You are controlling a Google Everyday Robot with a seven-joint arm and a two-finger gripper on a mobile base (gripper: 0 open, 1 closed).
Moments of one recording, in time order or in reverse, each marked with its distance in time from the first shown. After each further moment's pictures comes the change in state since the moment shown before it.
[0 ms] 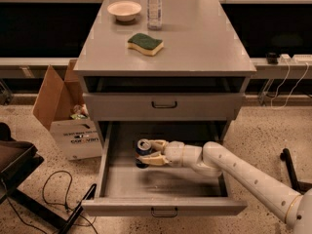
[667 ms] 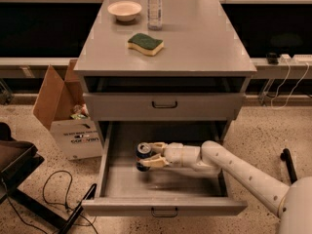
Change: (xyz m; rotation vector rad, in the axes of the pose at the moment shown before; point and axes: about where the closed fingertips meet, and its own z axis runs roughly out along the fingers) arm 0.027 -0.004 0.004 -0.055 0.026 -0.001
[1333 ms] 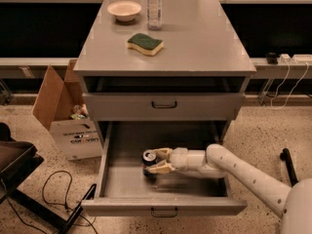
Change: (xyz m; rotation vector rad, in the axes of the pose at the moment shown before) arm 0.030 0.007 -0.021 -0.034 0.059 -0.052
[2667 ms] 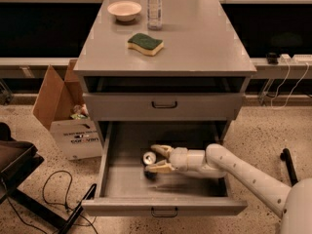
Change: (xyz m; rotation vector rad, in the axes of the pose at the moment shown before) arm 0.000 0.000 0.000 0.000 0.000 -0.001
